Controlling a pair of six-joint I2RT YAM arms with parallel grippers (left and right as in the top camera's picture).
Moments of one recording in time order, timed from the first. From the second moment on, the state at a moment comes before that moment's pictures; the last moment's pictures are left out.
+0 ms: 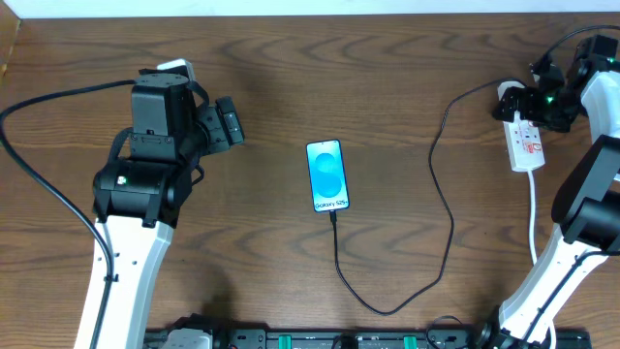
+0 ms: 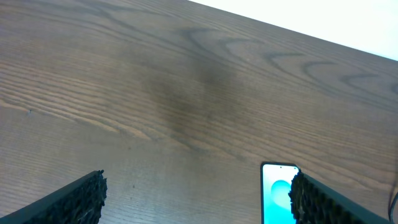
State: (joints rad) left arm -0.13 1.22 1.28 -0.81 -0.08 -0.33; right arm -0.35 2.25 1.82 -0.98 -0.32 -0.19
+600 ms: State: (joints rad) left arm -0.13 1.22 1.28 -0.81 -0.08 -0.33; right arm -0.36 2.25 1.83 -0.99 -0.40 -0.18
